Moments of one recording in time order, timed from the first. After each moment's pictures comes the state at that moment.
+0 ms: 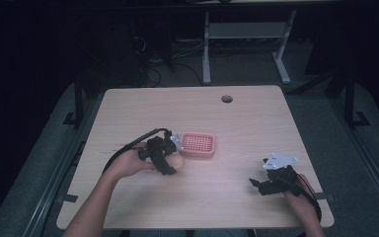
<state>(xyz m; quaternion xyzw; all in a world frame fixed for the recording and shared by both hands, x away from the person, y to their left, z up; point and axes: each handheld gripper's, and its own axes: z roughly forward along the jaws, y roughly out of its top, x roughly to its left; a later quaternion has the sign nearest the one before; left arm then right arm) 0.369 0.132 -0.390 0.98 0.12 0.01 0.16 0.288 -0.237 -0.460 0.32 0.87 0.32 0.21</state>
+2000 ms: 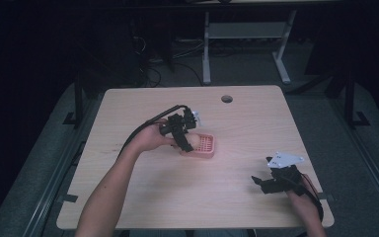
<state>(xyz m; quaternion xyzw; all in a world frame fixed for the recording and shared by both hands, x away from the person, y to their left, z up) 0.431 0.074 -0.370 0.98 0.11 0.03 0.15 0.287 -0.245 -0.456 0.33 0.85 0.34 0.21</state>
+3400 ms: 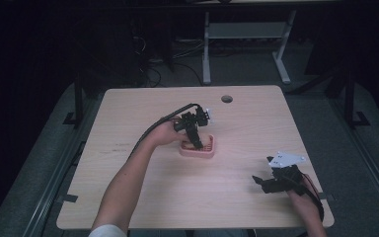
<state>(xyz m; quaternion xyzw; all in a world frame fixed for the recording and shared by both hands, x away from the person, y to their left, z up) 0.463 0.040 -0.400 0.99 0.11 0.00 0.12 0.287 -0.247 -0.456 0.34 0.85 0.35 0.21</state>
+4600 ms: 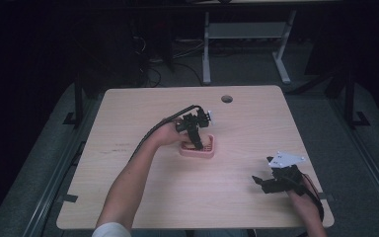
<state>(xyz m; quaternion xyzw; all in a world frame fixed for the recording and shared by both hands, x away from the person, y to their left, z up) 0.469 0.036 -0.413 0.99 0.12 0.01 0.11 0.287 -0.247 -0.456 0.33 0.85 0.35 0.21</state>
